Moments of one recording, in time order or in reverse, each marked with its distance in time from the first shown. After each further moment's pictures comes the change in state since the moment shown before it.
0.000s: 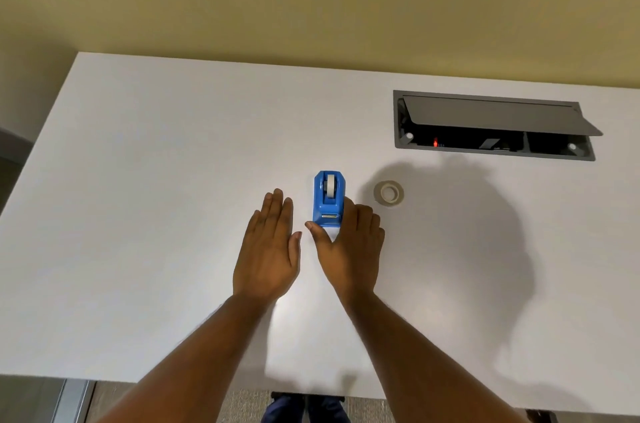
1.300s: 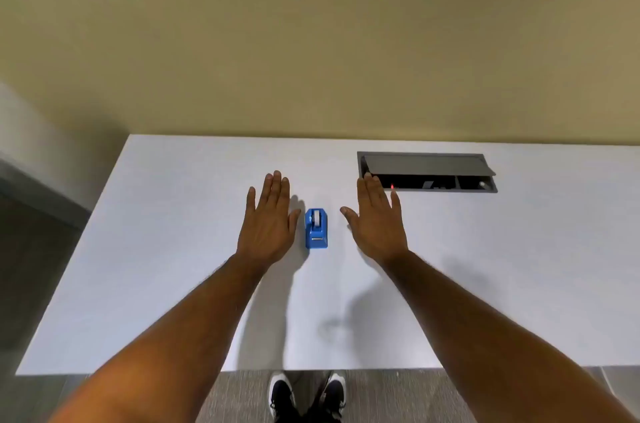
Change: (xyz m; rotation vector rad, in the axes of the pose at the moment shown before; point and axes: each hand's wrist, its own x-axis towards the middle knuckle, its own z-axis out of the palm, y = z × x) left_hand 0.036 0.057 -0.175 0.072 0.004 0.129; right_hand 0.057 -0.006 -0.177 -0.182 -0.228 -0.217
